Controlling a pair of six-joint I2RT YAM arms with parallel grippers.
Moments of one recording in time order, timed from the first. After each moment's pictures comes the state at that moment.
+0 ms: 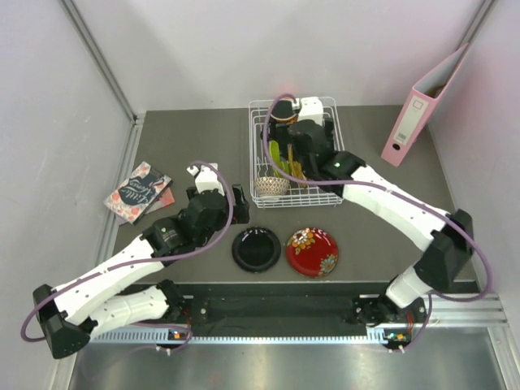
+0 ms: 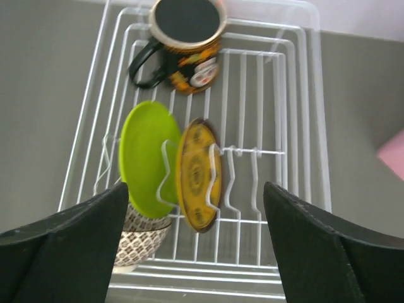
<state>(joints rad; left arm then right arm) -0.89 0.91 0.86 -0.49 -0.53 -0.63 0.78 1.52 1.44 -0.35 0.69 0.24</state>
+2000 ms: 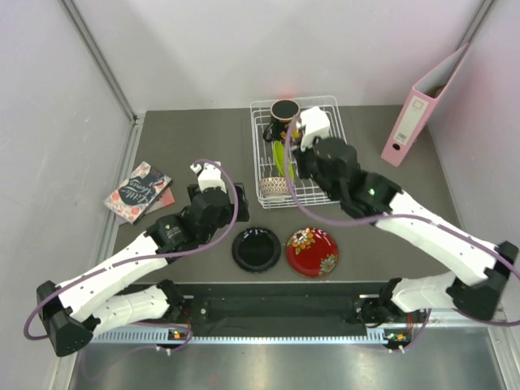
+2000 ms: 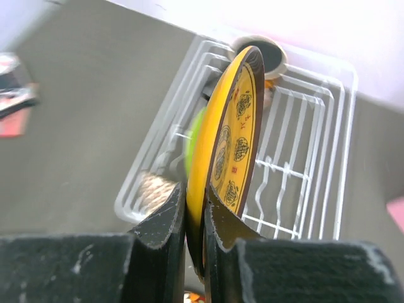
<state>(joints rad) -0.87 0.95 0.85 -0.48 -0.55 -0.59 0.86 1.32 1.37 -0.37 0.47 0.08</state>
